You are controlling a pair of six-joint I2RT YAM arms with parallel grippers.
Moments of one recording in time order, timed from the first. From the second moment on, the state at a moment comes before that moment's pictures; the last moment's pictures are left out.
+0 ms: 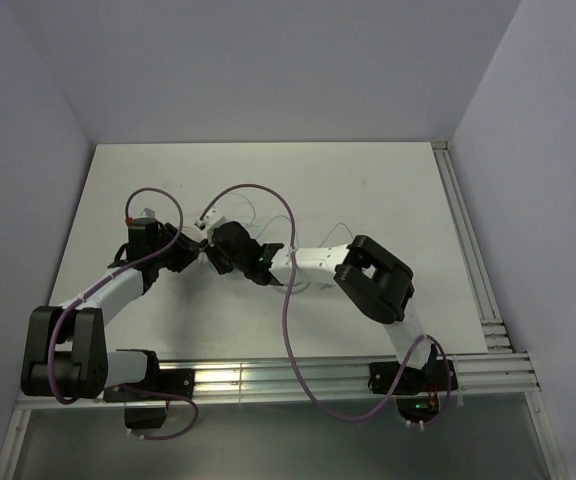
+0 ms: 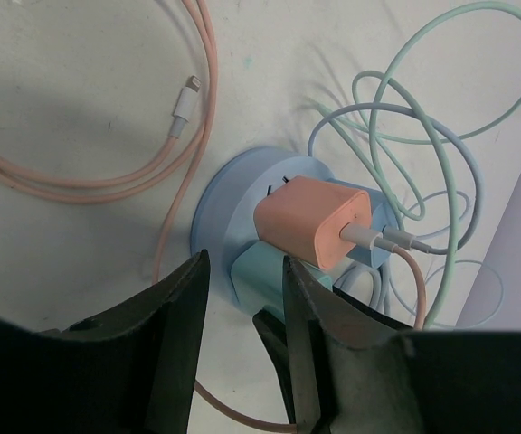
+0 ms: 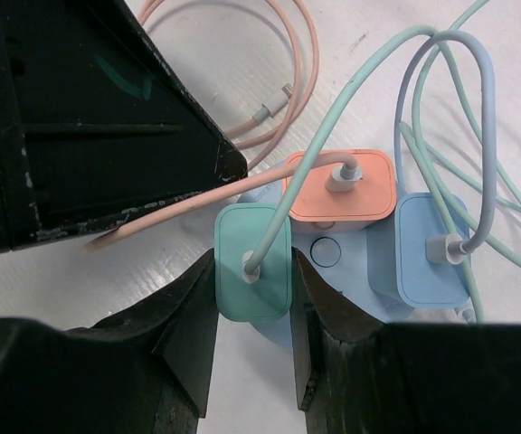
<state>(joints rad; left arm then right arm) -0.07 1.28 0.54 0.03 0.23 -0.91 1.03 2.07 1.36 0.12 0.17 0.13</state>
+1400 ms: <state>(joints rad) -0.05 1.29 0.54 0.04 0.15 -0.90 1.06 2.28 1.75 -0.26 0.26 0.20</state>
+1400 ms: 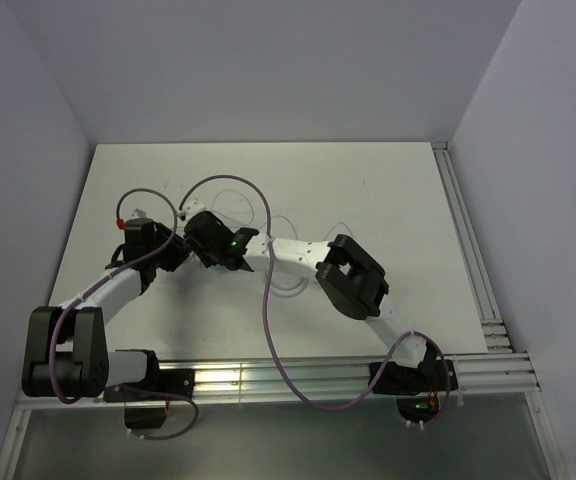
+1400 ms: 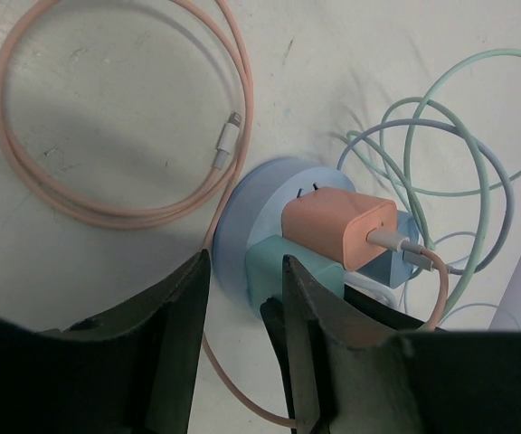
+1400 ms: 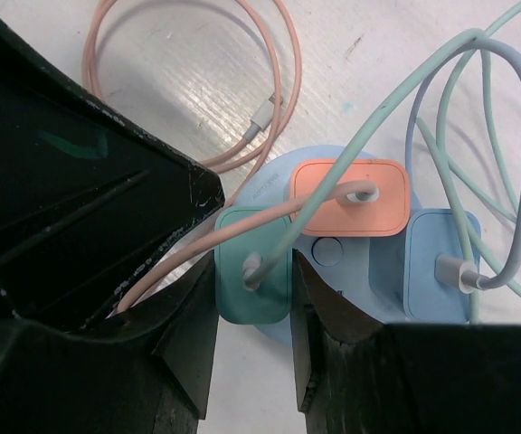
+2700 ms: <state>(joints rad) -0.06 0.90 0.54 -0.24 0.09 -0.92 1.02 2.15 1.60 -0.30 0.25 0.26</state>
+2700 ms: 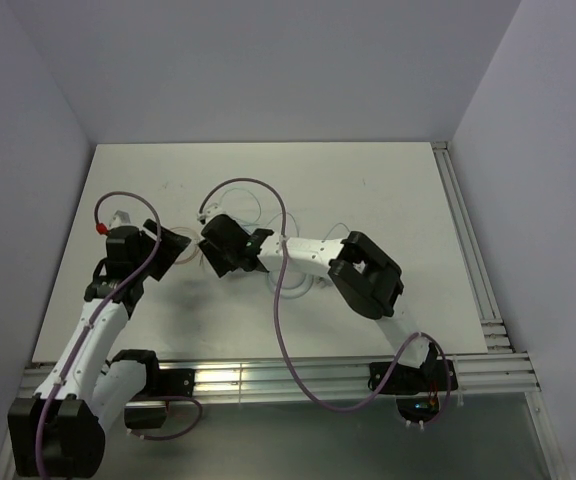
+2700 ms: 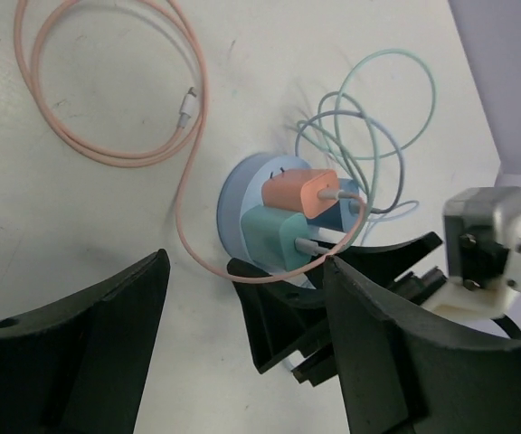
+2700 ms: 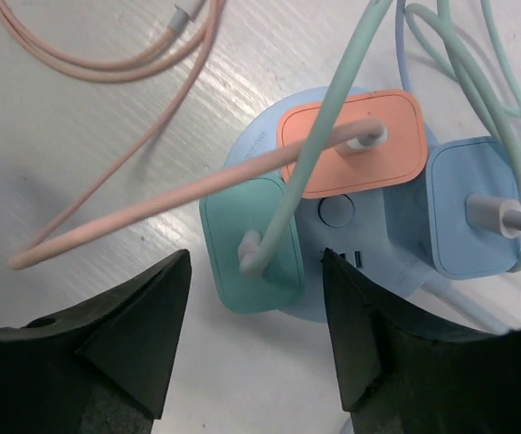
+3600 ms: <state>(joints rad) -0.06 0.77 0.58 -0.31 0.21 -0.88 0.95 1.76 1.27 -0.31 0.18 0.45</state>
